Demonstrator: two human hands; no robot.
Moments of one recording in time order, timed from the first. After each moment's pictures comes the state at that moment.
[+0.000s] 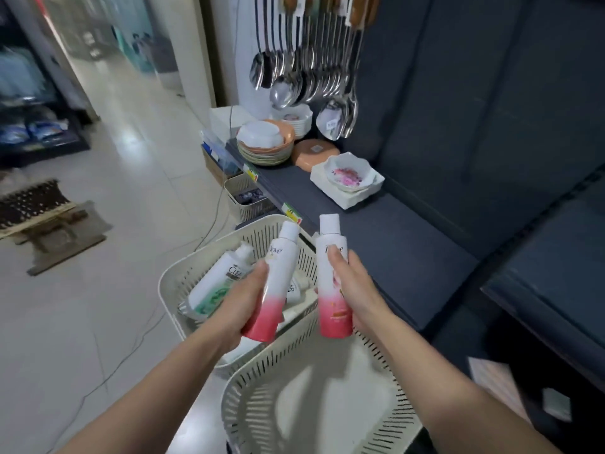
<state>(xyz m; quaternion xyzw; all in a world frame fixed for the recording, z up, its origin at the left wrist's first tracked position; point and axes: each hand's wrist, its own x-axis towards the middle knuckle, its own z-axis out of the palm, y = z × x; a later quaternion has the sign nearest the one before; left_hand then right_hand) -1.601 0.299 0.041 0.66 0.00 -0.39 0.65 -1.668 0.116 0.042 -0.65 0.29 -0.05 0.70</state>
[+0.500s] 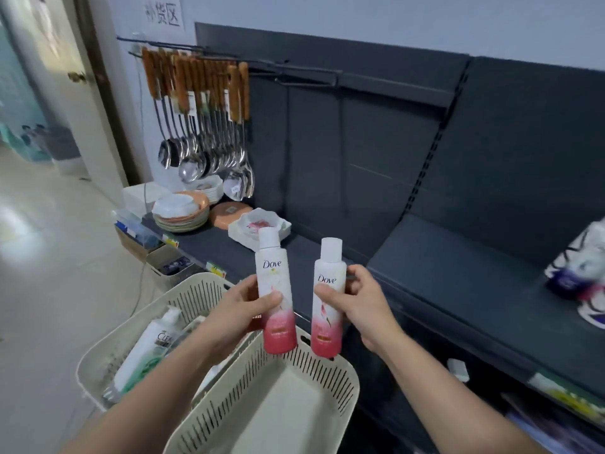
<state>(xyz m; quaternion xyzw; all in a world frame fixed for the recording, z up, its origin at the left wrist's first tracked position) -1.659 0.231 0.129 0.57 -0.25 -0.43 0.66 -1.809 0.068 0.142 -0.67 0.32 -0.25 0.63</state>
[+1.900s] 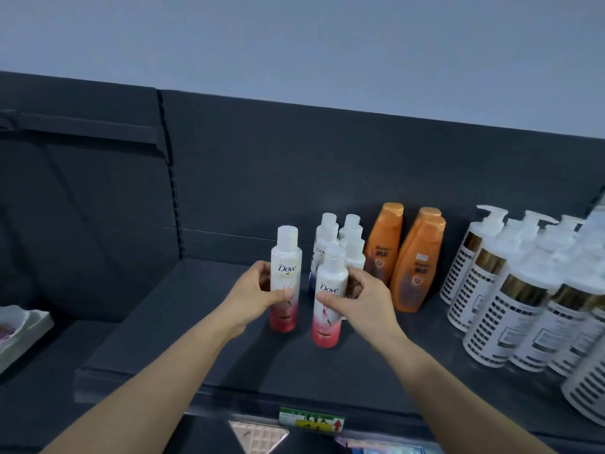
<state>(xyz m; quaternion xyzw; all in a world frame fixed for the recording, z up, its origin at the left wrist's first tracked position) -1.918 -0.144 0.196 0.56 -0.51 -0.41 0.51 -2.130 -0.166 0.207 -0.69 0.48 -0.44 0.33</state>
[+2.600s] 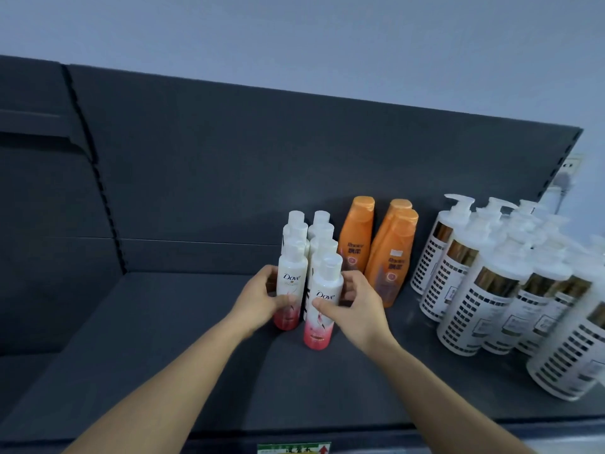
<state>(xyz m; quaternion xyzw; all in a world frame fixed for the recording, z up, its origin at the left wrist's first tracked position) -1.954 -0.220 0.165 0.54 -0.58 -0.40 0.46 -2.150 -0.189 0.190 -0.64 0.55 -0.44 0.30</state>
